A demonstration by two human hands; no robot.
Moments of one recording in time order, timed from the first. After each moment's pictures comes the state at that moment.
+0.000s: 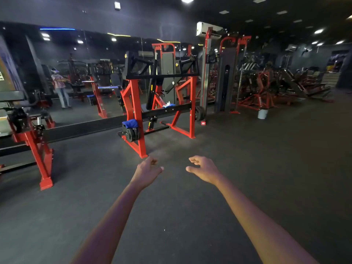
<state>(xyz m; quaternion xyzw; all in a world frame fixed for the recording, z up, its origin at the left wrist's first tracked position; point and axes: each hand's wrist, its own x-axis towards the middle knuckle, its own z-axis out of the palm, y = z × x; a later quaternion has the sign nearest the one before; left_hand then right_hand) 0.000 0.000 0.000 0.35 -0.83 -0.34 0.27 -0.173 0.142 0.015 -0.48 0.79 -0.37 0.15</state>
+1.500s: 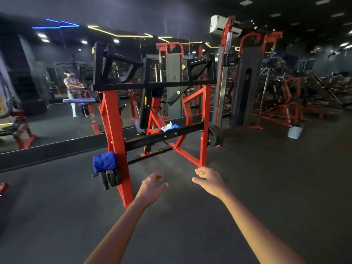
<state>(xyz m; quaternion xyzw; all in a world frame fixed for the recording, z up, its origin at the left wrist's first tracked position) -0.634 -0.694 -0.022 0.37 -0.82 -0.36 0.26 -0.820 -0.571 -0.002 -0.45 0.77 -0.41 0.17</state>
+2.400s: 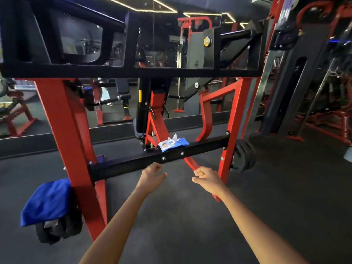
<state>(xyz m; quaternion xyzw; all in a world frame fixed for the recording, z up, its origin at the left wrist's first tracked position) -1.098 -1.241 -0.069 0.44 -0.77 -0.36 0.29 -1.294 -1.133 -0.060 -0.50 0.75 -0.36 0.23</state>
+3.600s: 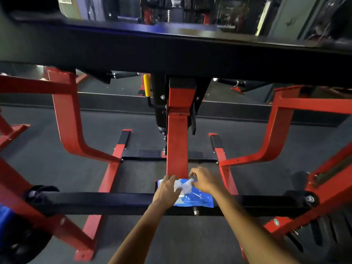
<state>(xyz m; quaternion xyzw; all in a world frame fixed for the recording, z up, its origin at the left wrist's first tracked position) -1.399 -1.691 -0.191 0.60 -0.71 -0.31 0.20 -1.561 -1.712 -0.140 -0.74 0.65 -0.05 0.18</state>
